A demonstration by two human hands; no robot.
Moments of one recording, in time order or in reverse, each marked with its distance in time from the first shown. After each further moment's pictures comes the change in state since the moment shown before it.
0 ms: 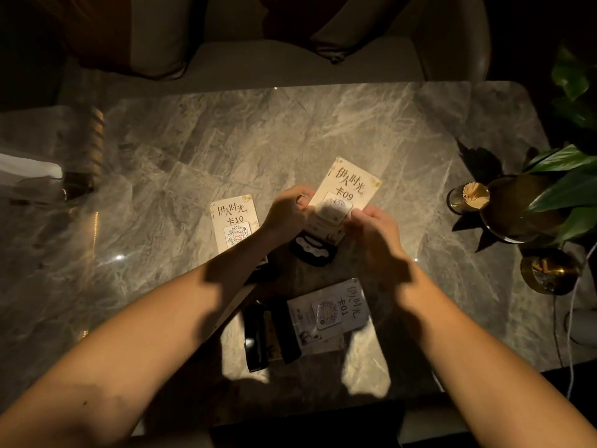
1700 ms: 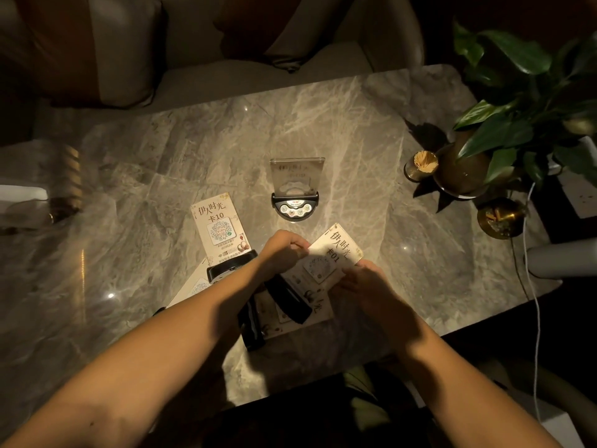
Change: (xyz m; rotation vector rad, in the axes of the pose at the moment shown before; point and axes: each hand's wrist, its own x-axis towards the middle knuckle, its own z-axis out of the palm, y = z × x) left_hand -0.089 0.004 0.038 -0.019 -0.421 -0.215; right_hand -0.097 0.094 -0.062 0.096 0.049 0.314
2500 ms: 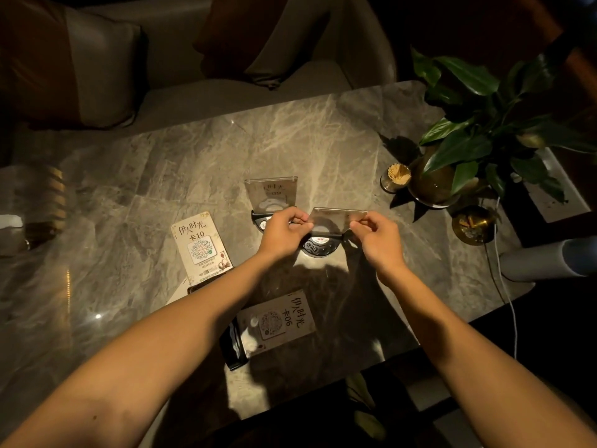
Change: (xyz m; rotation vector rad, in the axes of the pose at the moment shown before) left_hand 0.036 0.063 0.008 -0.170 0.304 0.229; right_hand 0.001 -0.106 -0.019 -0.321 0.222 -0.633
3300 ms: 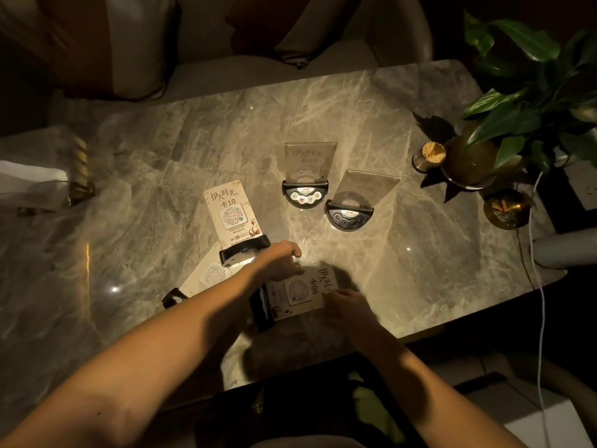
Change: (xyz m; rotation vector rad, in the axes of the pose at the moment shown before) left_hand -0.082 -0.075 -0.045 0.628 -0.485 -0.197; right_hand -0.145 0.109 0.078 0.177 -0.249 0.578
